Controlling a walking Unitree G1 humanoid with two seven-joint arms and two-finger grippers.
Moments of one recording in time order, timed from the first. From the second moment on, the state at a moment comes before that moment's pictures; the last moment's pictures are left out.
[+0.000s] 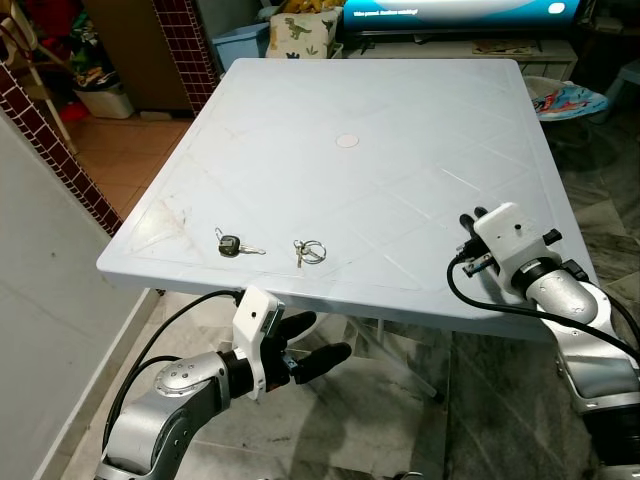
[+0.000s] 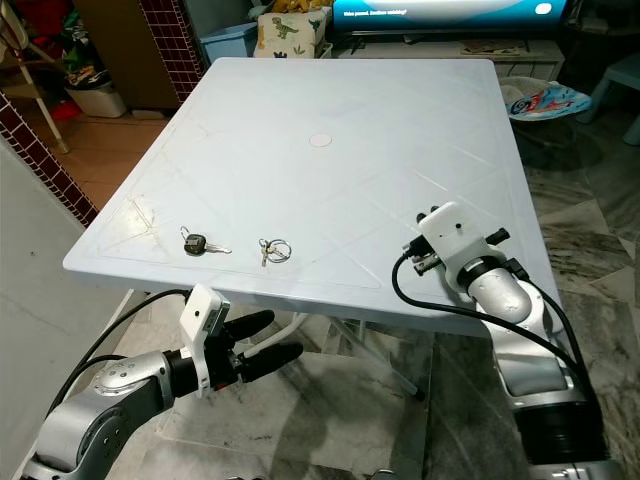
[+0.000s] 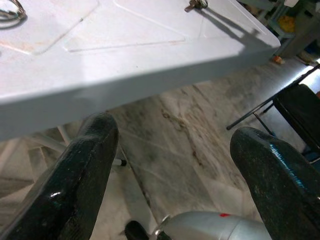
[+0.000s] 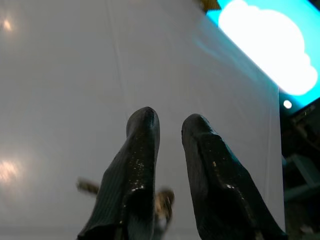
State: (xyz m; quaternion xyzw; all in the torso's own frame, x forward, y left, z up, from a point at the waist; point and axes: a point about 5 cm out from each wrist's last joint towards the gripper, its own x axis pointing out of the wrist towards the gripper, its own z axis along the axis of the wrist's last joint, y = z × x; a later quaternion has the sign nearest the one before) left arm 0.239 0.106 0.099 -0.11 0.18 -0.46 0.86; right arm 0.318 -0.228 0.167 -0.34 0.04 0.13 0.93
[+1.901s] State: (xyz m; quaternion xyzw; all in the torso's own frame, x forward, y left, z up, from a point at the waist) left arm 0.243 0.104 0.105 -0.12 0.15 -0.45 0.87; right arm 0.316 -0.262 0.140 -0.31 0.15 0.25 0.91
